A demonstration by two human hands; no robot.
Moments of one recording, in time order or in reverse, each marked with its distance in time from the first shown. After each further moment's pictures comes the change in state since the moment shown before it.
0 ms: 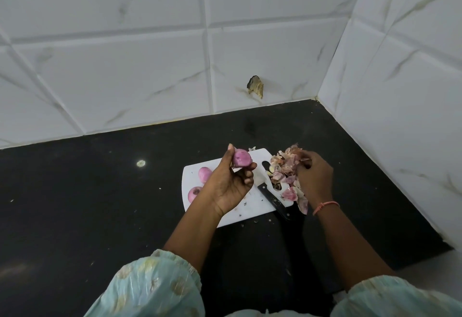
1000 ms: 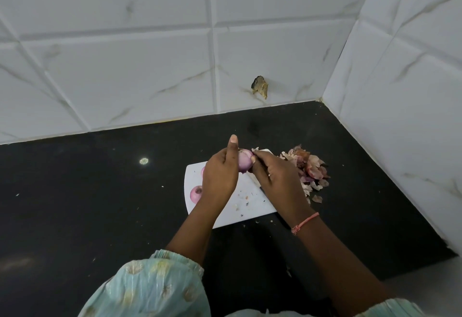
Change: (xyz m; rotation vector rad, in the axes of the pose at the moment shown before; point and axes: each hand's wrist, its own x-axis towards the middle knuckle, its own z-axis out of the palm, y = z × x) left_hand -0.001 0.005 0.002 0.966 0.463 0.632; right_hand -0.060 -0.074 0.014 0.002 -0.195 -0.670
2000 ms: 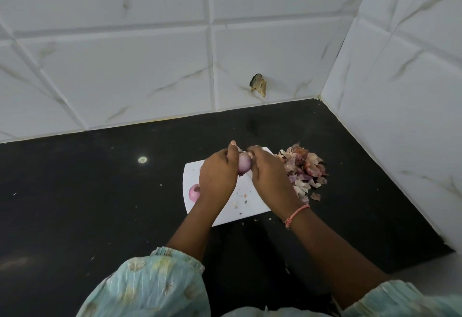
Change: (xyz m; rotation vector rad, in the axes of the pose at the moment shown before) left_hand -0.004 0.000 -0.001 0.229 0.002 0.100; right_hand 0.010 -0.001 0.015 -0.062 -0.147 0.173
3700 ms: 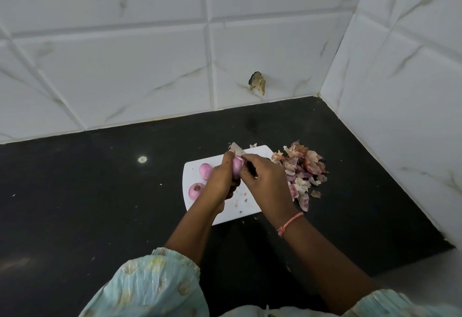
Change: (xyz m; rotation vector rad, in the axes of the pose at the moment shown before) left_hand -0.007 -0.014 0.002 -0.546 -0.338 -0.410; right_hand -0.017 -0.004 0.010 0.091 0.163 -0.051
